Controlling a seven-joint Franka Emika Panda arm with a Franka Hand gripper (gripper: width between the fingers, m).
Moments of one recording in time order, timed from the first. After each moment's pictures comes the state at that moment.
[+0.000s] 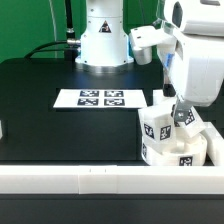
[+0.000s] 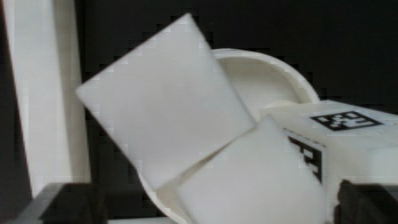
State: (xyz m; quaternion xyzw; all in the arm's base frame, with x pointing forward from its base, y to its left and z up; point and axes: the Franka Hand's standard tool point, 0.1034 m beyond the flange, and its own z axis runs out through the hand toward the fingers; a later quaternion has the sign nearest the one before) arm 0.608 0.067 0.090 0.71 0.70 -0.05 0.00
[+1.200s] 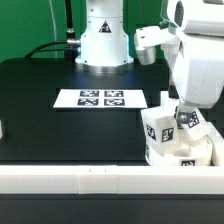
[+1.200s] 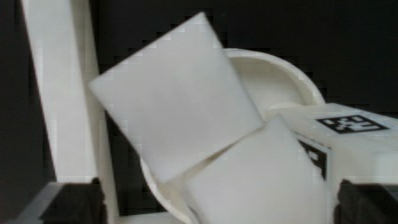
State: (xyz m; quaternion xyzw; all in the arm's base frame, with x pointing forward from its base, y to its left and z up) arm 0.619 0.071 0.091 0.74 0.67 -0.05 0.00
